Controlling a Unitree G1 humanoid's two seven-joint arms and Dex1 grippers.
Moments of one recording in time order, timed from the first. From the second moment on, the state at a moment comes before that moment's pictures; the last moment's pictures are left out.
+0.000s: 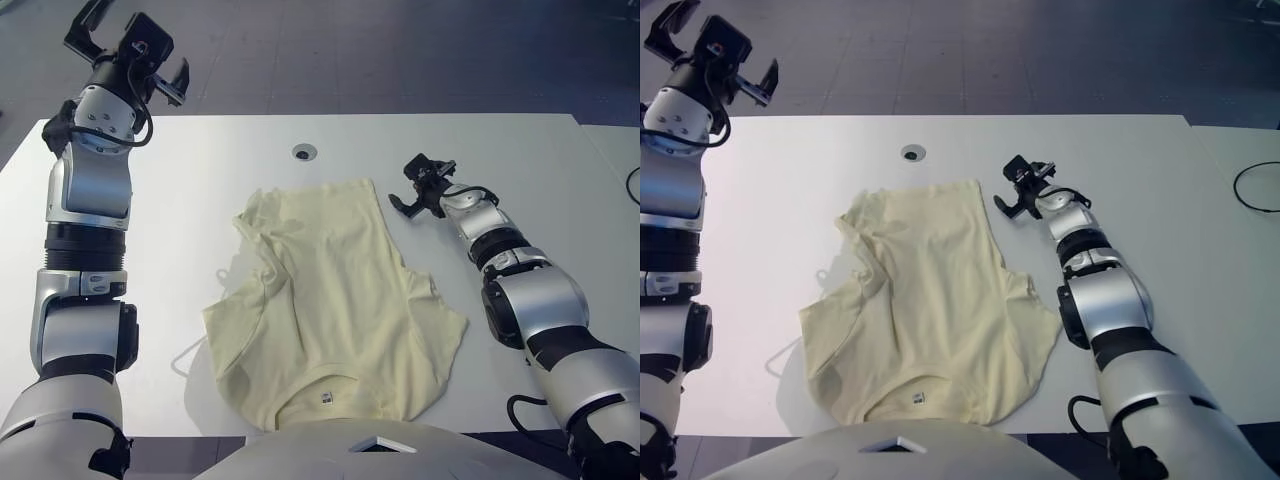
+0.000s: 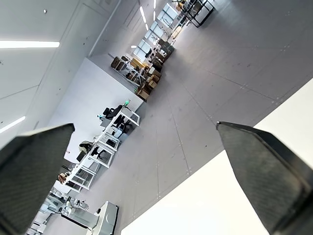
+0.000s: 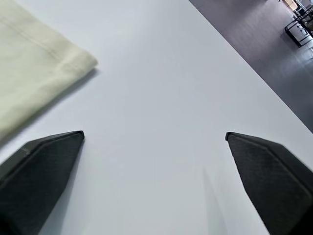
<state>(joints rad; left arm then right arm) -0.78 0.65 -0.04 0.27 0.31 0.26 -0.30 -0.96 -0.32 0.16 1.29 -0.20 -0.04 0.35</state>
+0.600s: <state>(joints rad) -0.76 0.60 -0.04 0.21 0.31 0.32 -0.31 -0.97 -0.19 0.14 1.31 -0.21 -0.05 0.35</state>
